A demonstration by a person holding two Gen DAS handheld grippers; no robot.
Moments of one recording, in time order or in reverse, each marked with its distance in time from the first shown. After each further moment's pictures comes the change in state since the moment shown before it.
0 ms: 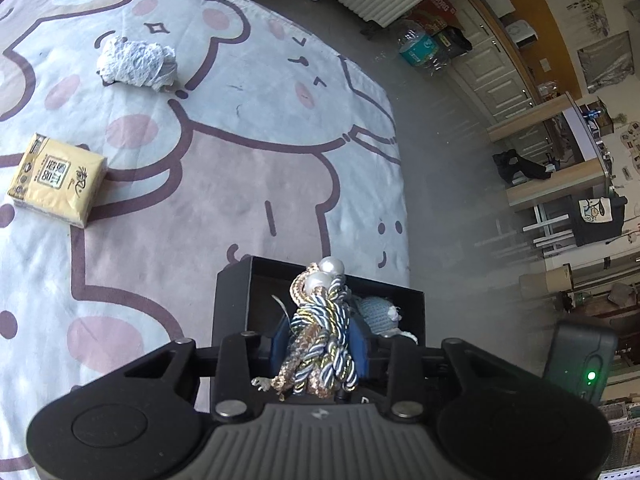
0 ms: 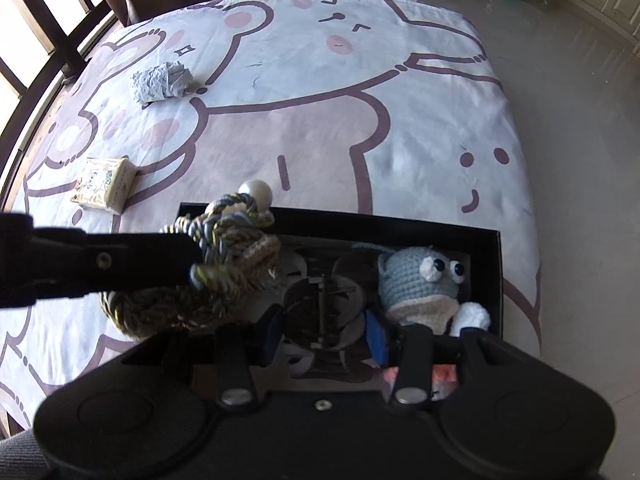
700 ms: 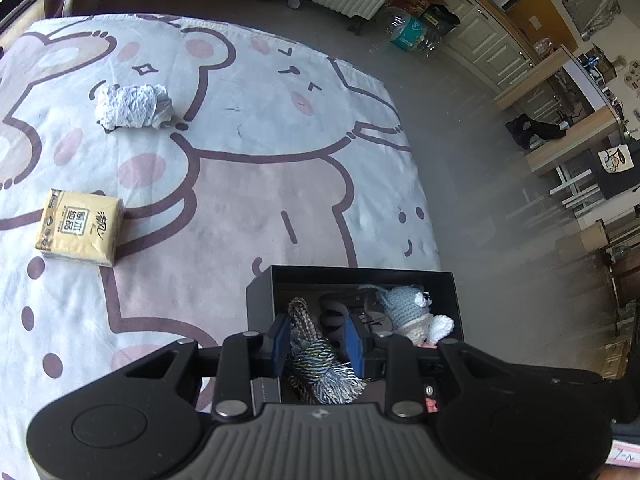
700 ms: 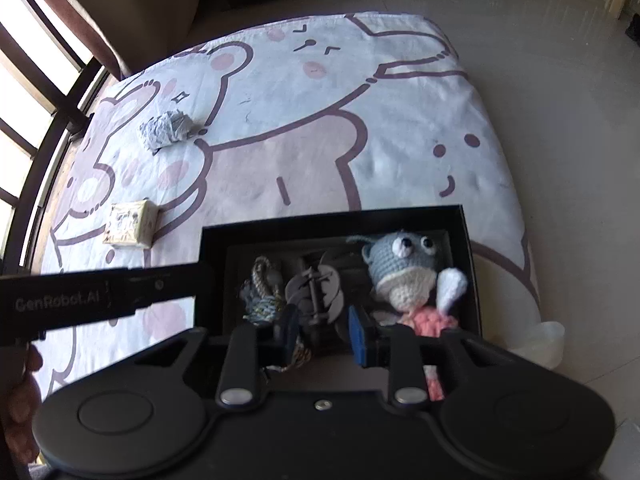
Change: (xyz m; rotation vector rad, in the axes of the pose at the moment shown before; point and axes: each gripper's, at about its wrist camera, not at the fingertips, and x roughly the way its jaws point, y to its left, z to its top) left arm -0.009 -0.016 -0.005 0.194 -0.024 0.128; right arm -0.043 -0.015 -0.017 0.145 -0.034 0.079
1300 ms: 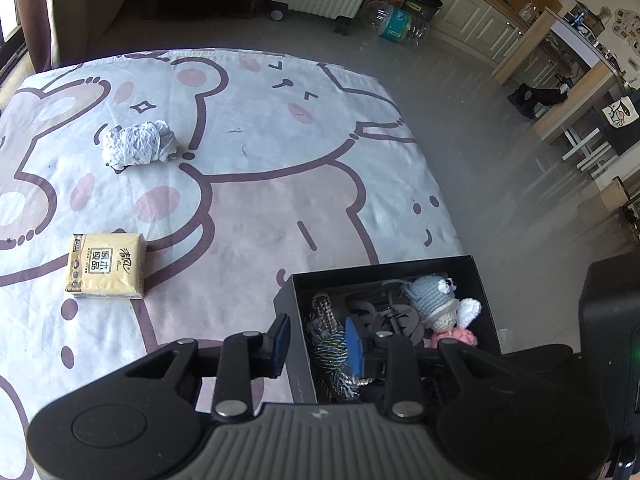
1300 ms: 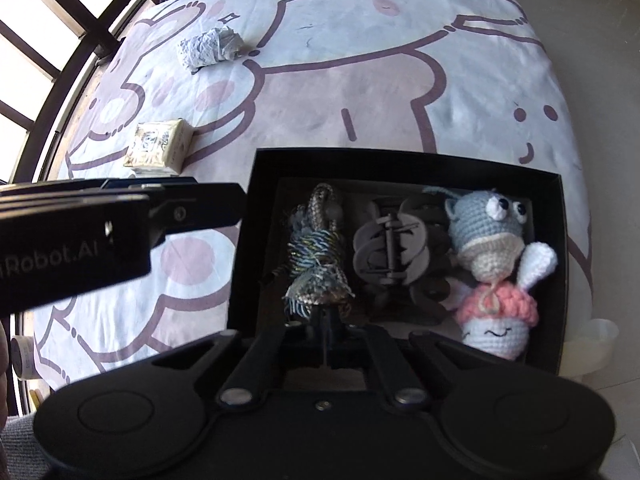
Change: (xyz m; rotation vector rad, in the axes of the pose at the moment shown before) left arm -0.008 -0.009 0.000 0.146 -0.014 0.092; right arm 0.040 0.039 -0.008 -0.138 0.142 0.051
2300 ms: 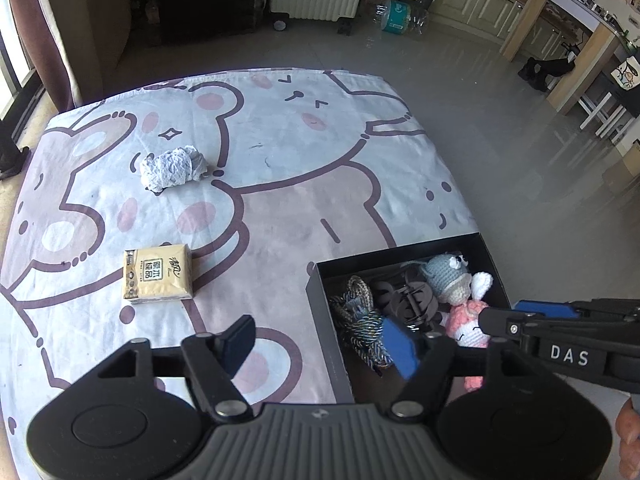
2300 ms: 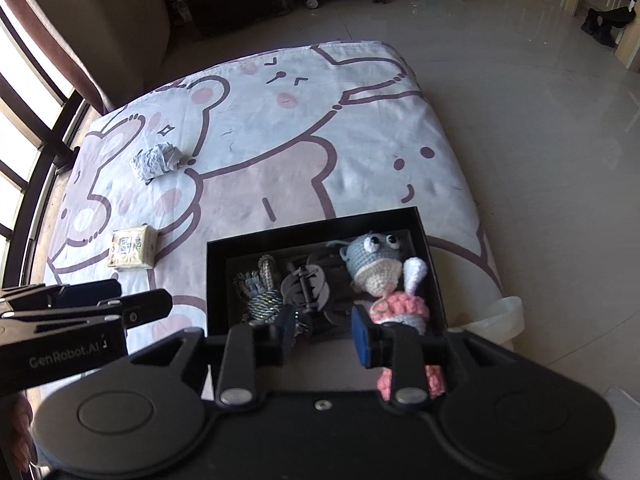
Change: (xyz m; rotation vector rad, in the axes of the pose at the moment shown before) left arm -0.043 -0.018 -0.008 0.107 0.005 0.135; right arm -0.093 -0.024 -0.019 0.225 -0.226 -0.143
